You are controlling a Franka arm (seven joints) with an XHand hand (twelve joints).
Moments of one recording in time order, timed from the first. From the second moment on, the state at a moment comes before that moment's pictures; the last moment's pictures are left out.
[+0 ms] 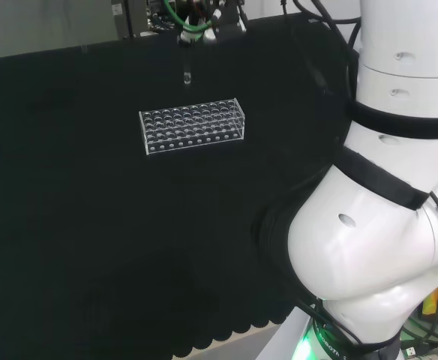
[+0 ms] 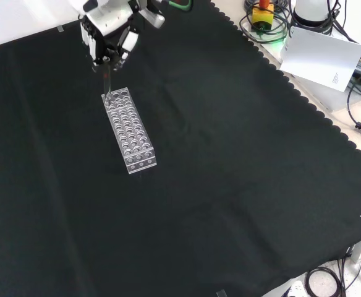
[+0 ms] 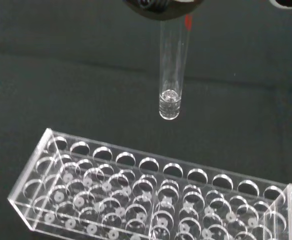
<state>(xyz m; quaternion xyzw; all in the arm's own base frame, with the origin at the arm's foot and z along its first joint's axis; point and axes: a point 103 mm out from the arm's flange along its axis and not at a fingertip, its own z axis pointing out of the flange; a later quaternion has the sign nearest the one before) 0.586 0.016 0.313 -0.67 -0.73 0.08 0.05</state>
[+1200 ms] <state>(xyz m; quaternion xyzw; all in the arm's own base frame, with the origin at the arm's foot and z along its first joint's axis) 0.573 0.094 0.362 -0.64 -0.76 -0.03 0.11</state>
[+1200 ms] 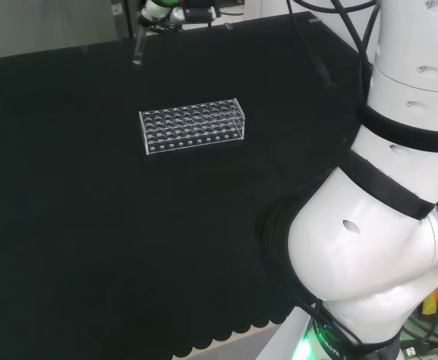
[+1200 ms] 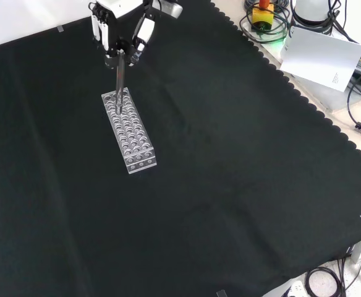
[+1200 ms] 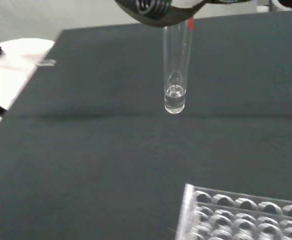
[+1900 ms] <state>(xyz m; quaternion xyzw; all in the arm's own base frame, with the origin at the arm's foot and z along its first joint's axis) 0.575 0.049 0.348 -0.68 -0.73 0.02 0.08</state>
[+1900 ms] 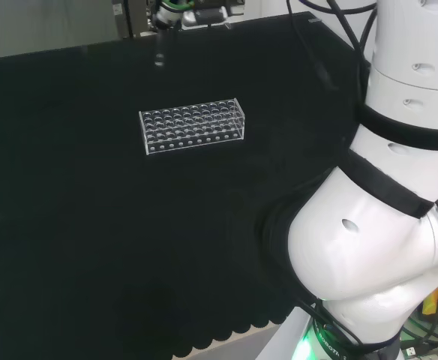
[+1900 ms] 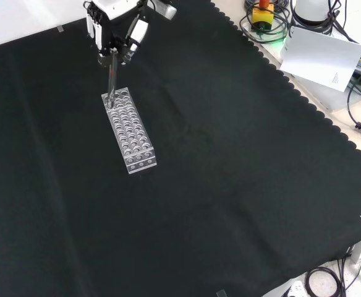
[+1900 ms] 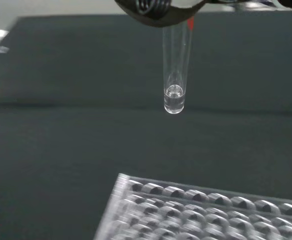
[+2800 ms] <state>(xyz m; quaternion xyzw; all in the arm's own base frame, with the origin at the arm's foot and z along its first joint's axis) 0.513 -0.157 0.359 -0.83 -0.56 0.09 0.03</state>
